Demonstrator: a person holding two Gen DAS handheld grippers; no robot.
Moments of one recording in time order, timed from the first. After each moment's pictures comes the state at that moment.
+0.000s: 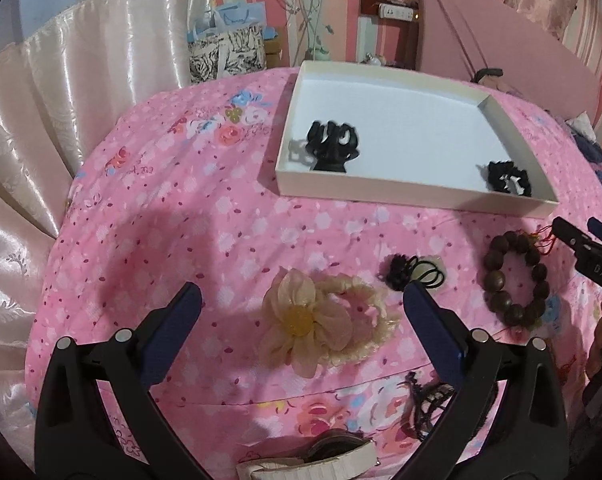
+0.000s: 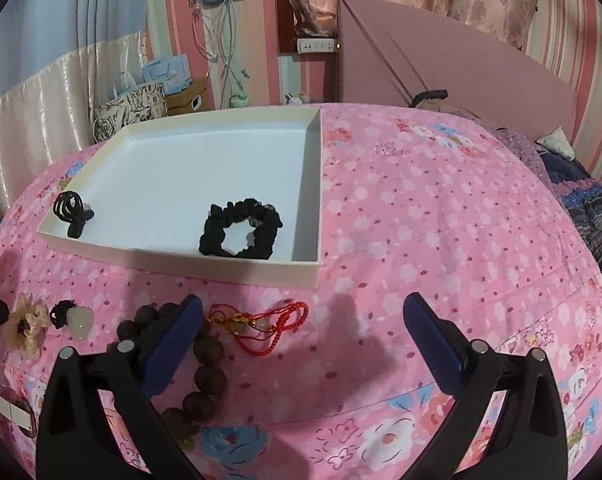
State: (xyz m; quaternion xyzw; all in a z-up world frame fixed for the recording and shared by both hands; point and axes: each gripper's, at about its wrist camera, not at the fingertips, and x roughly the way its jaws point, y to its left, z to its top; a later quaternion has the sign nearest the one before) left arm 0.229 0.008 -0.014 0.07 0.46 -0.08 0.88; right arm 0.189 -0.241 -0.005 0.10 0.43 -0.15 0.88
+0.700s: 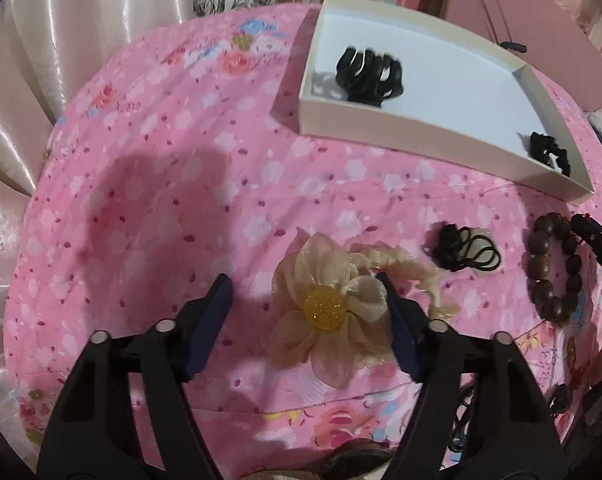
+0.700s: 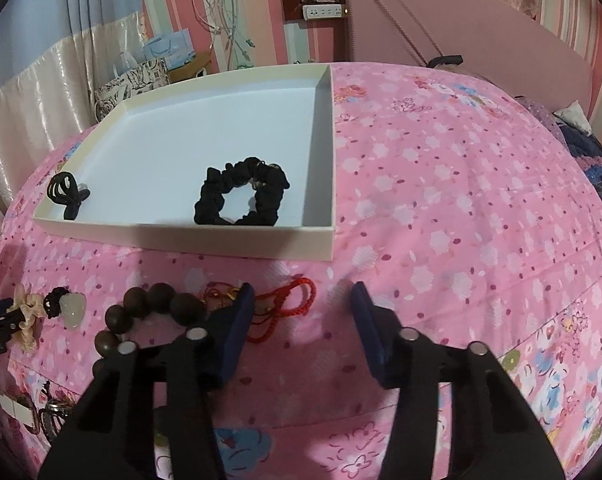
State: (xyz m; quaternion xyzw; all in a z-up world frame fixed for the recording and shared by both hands) left arm 0.258 0.020 -0.060 0.05 0.55 -0.06 0.83; right arm 0.200 -0.247 -0.037 0.14 0.48 -0.12 0.86
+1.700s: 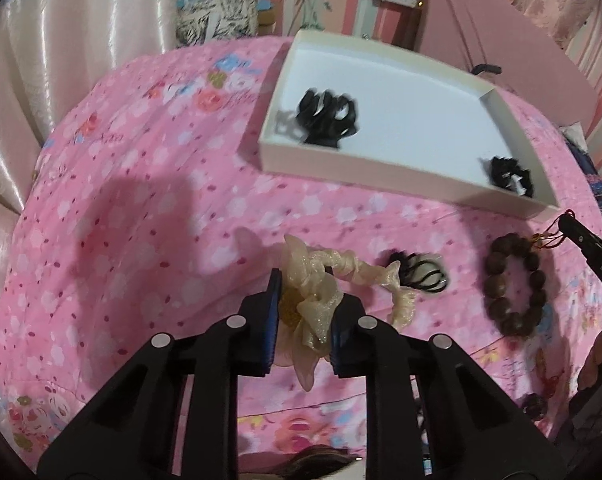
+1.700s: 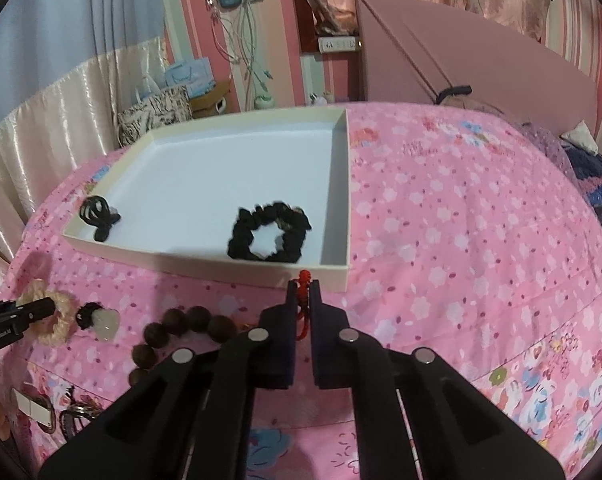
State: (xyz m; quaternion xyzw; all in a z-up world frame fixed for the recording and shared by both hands) left arm 0.241 0.013 -0.029 0.02 0.50 -0.10 0.86; right arm 0.189 -0.240 -0.001 0.13 0.42 -0.10 0.89
